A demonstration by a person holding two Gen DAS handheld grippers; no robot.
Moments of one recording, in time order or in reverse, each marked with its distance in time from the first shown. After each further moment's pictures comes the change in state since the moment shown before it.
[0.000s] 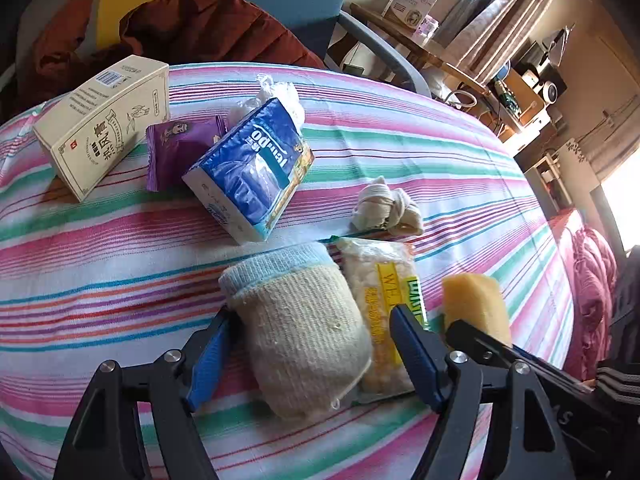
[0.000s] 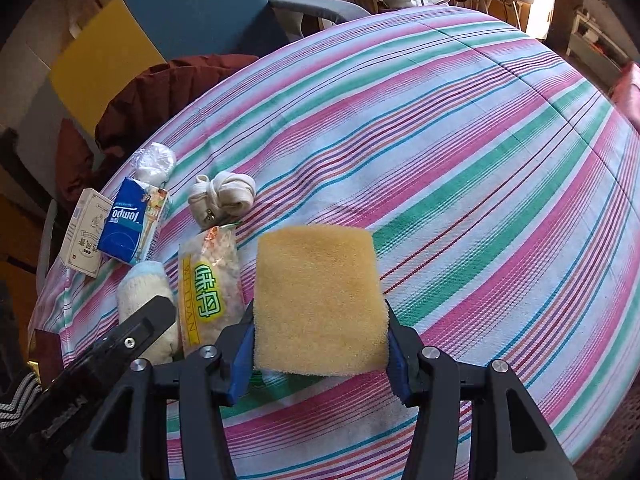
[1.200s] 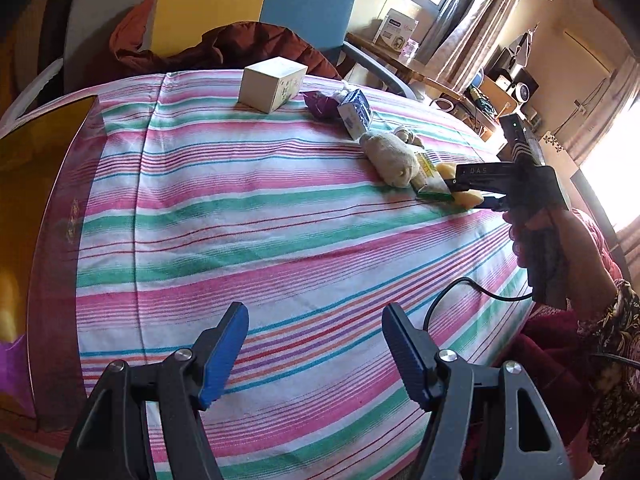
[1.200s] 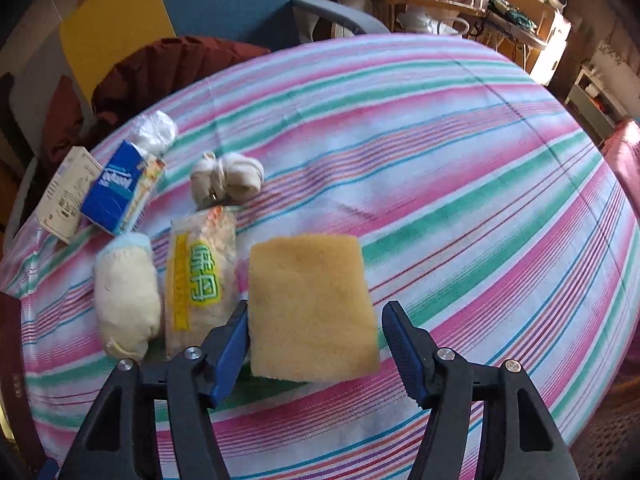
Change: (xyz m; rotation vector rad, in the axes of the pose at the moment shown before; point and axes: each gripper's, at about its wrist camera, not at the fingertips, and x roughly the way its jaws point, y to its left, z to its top) left arm -0.153 0.108 -0.162 0.045 -0.098 -0.034; right arm 0.009 0.020 -0.008 -0.123 -0.009 -0.135
